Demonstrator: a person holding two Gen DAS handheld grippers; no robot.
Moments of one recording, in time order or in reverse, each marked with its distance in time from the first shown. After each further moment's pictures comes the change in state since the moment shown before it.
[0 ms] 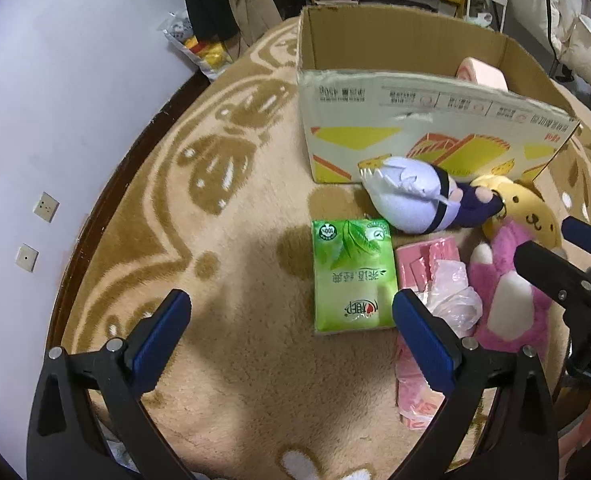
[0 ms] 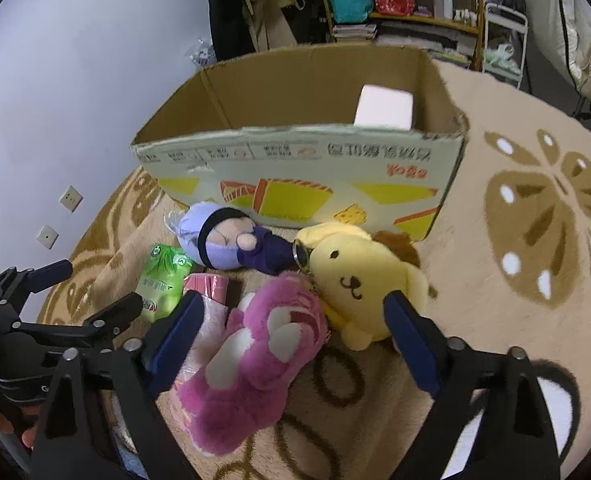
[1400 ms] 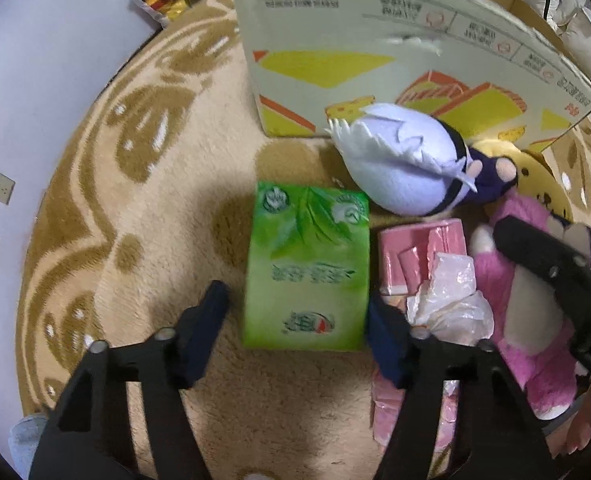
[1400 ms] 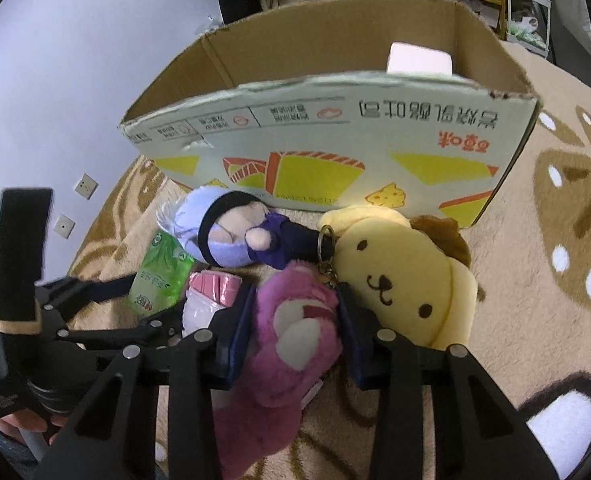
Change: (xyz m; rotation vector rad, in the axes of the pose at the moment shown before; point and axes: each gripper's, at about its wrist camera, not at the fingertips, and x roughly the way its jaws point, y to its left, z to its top) left arm 0.058 -0.015 0.006 0.009 0.158 -0.132; right arm 0.049 0.007 0.006 0.012 0.091 0.107
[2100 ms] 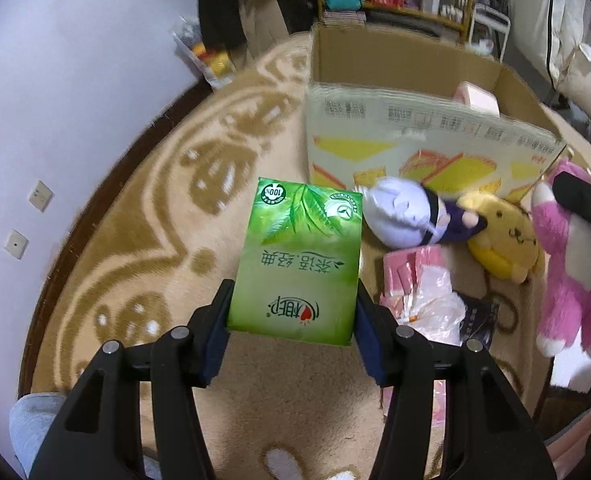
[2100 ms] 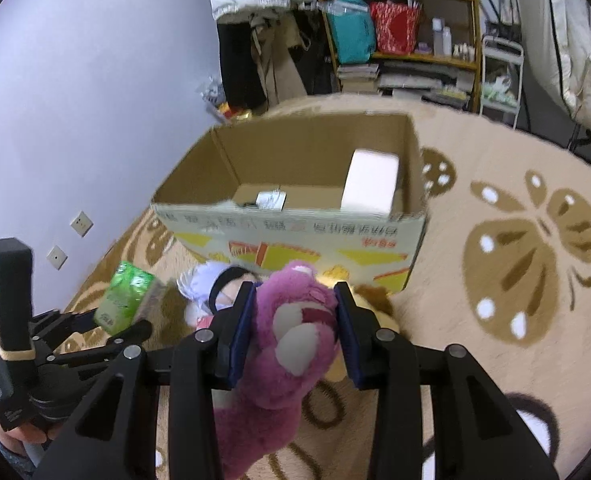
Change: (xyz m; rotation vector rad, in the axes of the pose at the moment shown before) left arm -0.081 0.008 -0.036 -0.078 -0.261 0.090; right arm -0.086 -0.003 0.006 -0.040 -0.224 -0.086
